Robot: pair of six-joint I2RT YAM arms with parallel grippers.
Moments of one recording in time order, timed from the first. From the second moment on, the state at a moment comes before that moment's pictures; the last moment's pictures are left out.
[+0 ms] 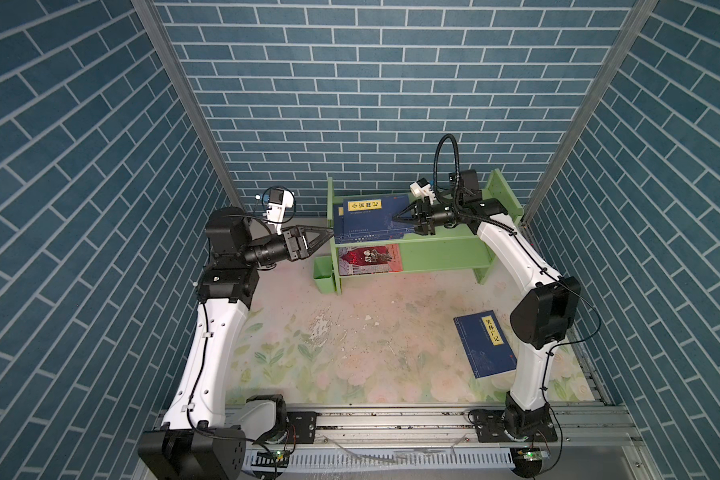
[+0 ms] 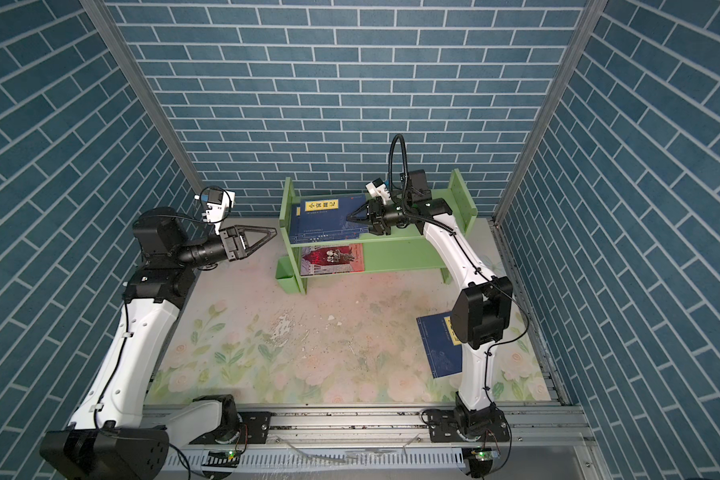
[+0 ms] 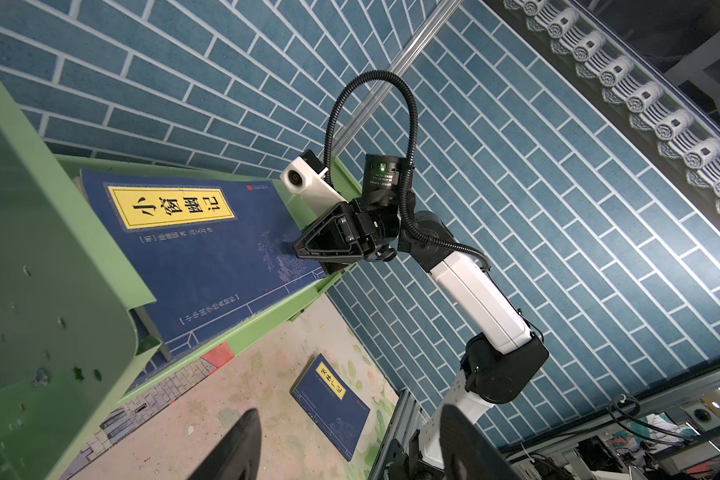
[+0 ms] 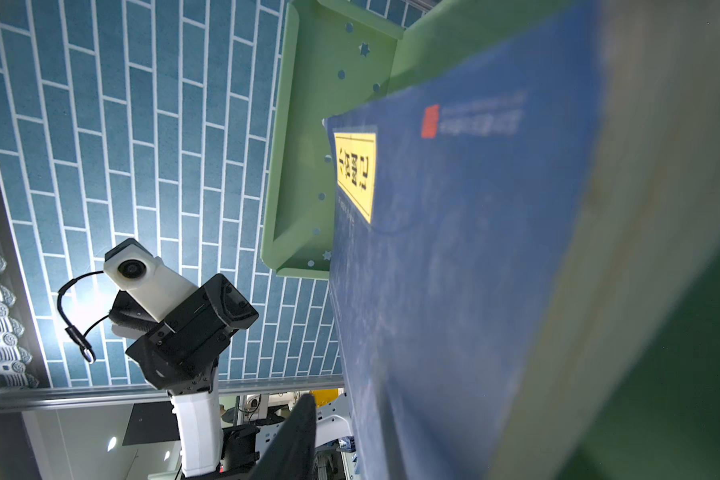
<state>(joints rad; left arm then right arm) 0.02 1.15 1.26 -0.27 1.12 -0.60 0.40 2.00 2.06 -0.71 -1.09 0.66</state>
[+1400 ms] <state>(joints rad) 0.02 1.12 1.24 -0.51 1.01 -0.35 0.46 1.86 2.09 -0.92 -0.49 0.38</state>
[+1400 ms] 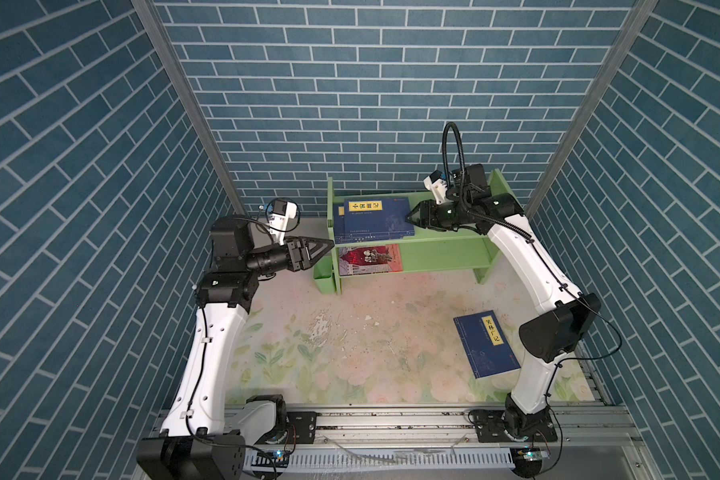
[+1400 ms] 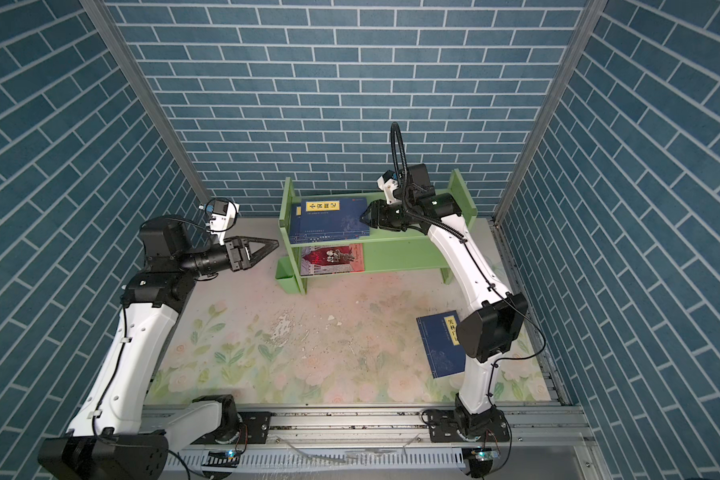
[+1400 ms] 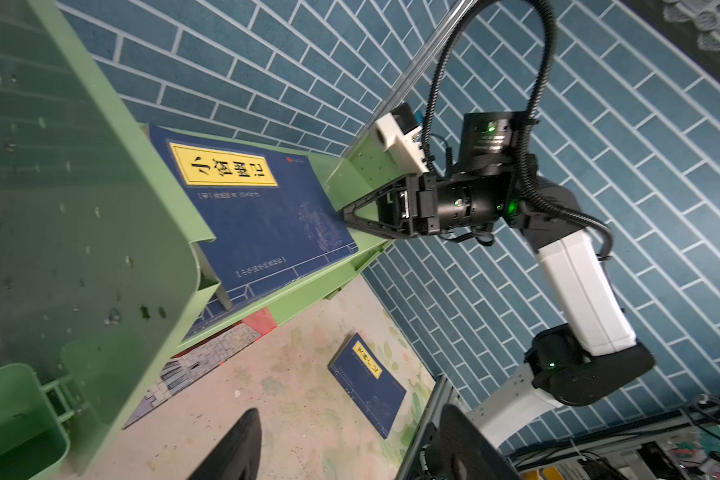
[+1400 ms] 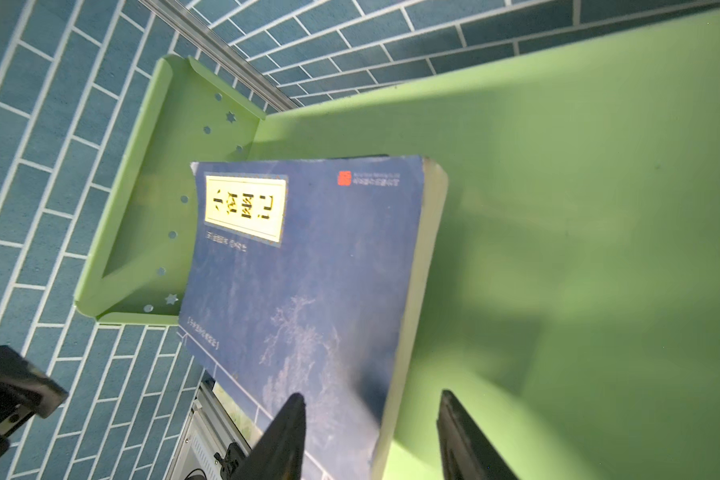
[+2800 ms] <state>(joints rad) -0.04 1.12 1.24 -0.59 0.66 0.02 0.51 1.99 2.26 -0.92 -0.53 0.38</state>
